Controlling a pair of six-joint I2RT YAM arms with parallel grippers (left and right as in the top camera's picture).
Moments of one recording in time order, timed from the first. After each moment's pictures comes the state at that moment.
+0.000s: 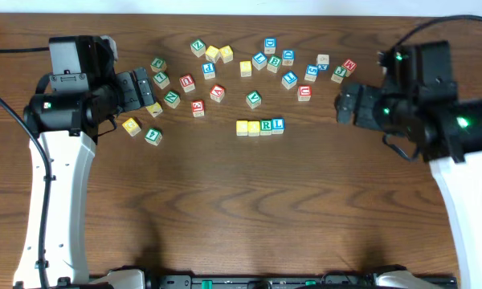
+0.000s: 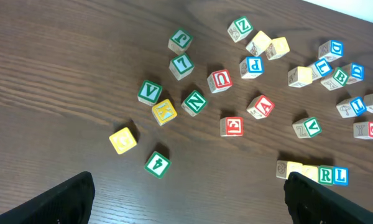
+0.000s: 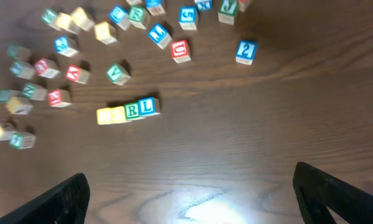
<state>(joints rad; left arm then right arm) 0.06 1.43 1.44 -0.92 0.12 -0.20 0.18 1.35 1.60 -1.21 -0.06 0.35</state>
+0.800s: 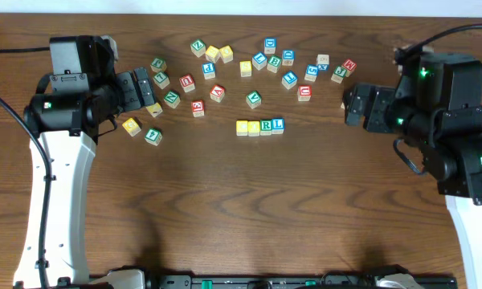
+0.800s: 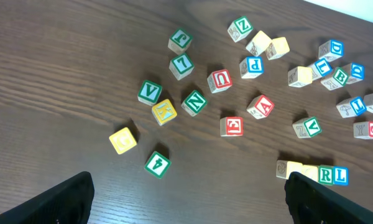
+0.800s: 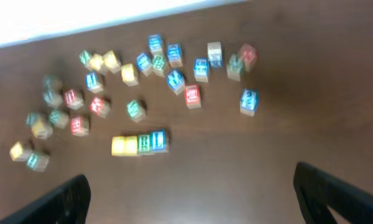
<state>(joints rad) 0.06 1.43 1.44 -0.92 0.12 -0.20 0.18 1.24 1.54 -1.04 -0.04 0.27</state>
